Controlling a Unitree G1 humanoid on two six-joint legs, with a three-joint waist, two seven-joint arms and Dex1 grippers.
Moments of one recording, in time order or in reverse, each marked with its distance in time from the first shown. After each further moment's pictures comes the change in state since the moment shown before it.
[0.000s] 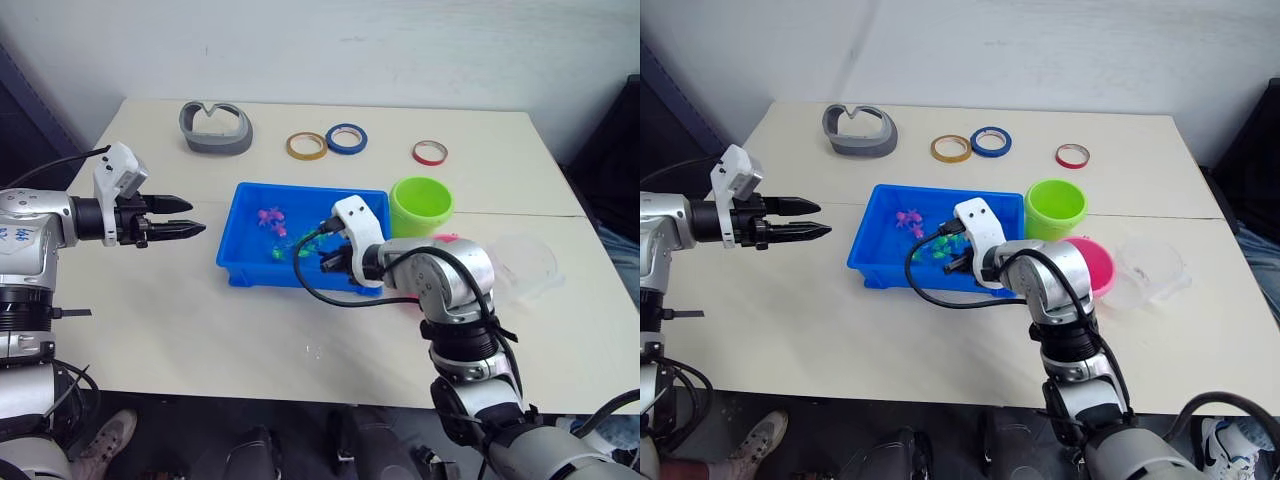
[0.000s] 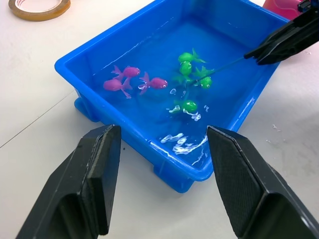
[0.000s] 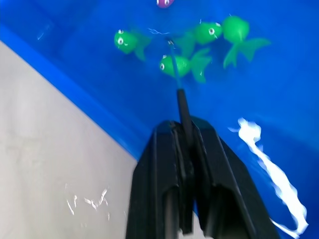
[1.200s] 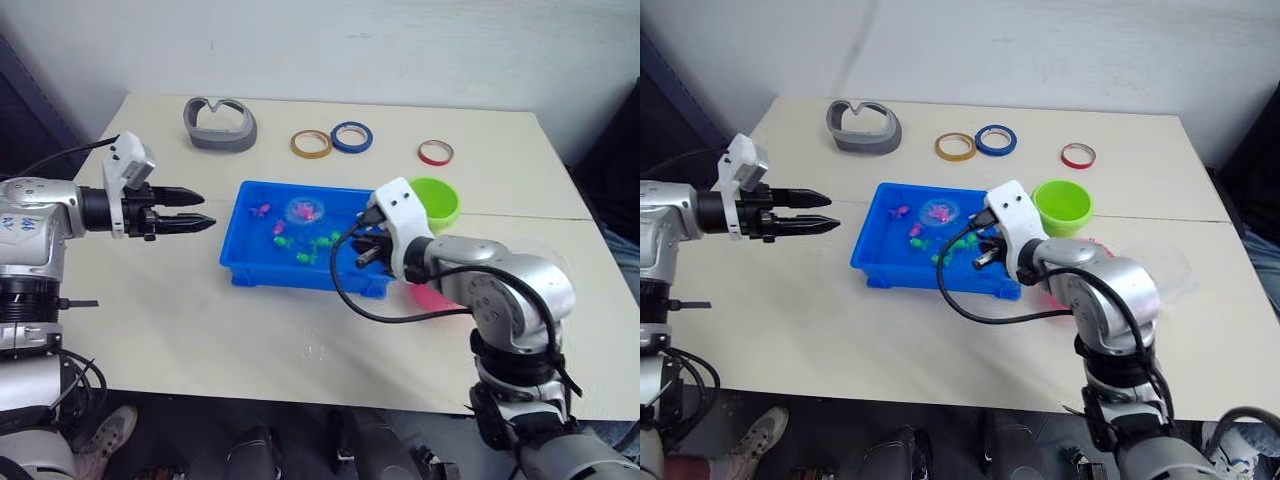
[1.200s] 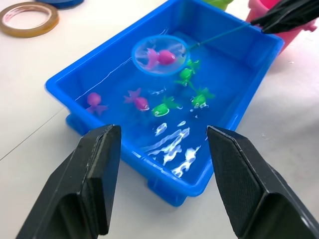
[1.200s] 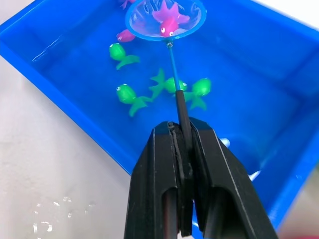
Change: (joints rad) left arm -0.063 -0.035 -0.027 -0.009 -0.024 0.008 -0.050; right arm 0.102 -0.251 -0.049 -0.401 0.154 0.031 -0.009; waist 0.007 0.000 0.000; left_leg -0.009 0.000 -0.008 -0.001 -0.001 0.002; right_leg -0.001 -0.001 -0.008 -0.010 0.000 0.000
